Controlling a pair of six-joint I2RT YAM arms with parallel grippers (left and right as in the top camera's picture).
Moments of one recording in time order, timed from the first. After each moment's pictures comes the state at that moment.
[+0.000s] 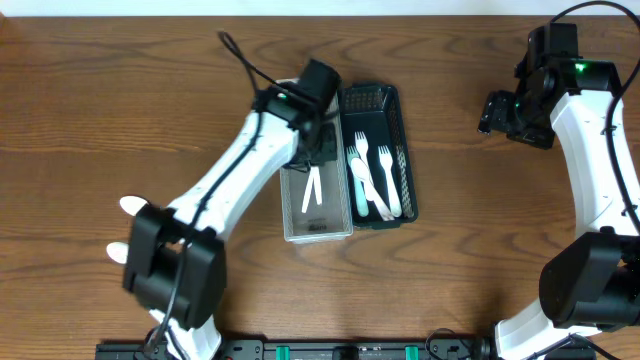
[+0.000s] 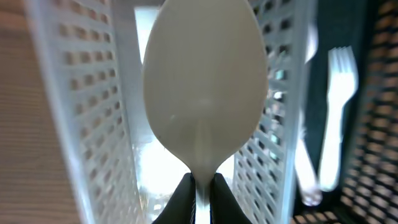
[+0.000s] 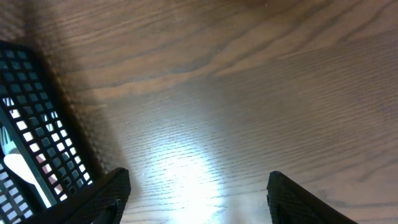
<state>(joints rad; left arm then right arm) -0.50 1.88 1.55 -1.02 0.04 -0.56 -0.06 1.78 1.63 -1.17 0.01 0.26</state>
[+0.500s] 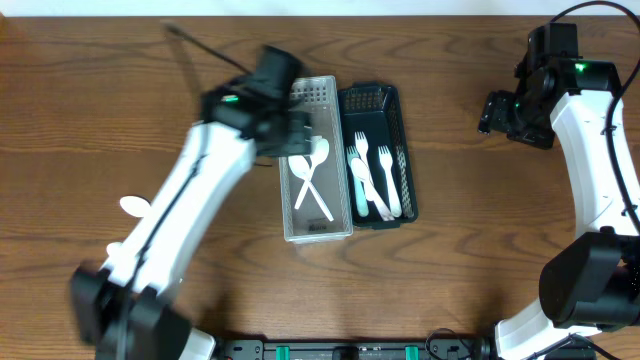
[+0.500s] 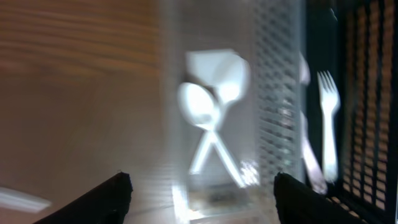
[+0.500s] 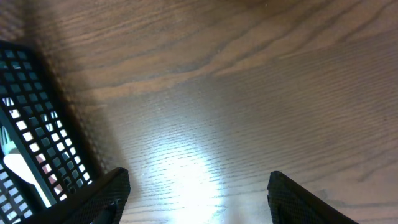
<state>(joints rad) -0.38 1.64 1.55 -1.09 -0.02 -0.43 -0.06 1.78 1.63 -1.17 0.02 0.26</state>
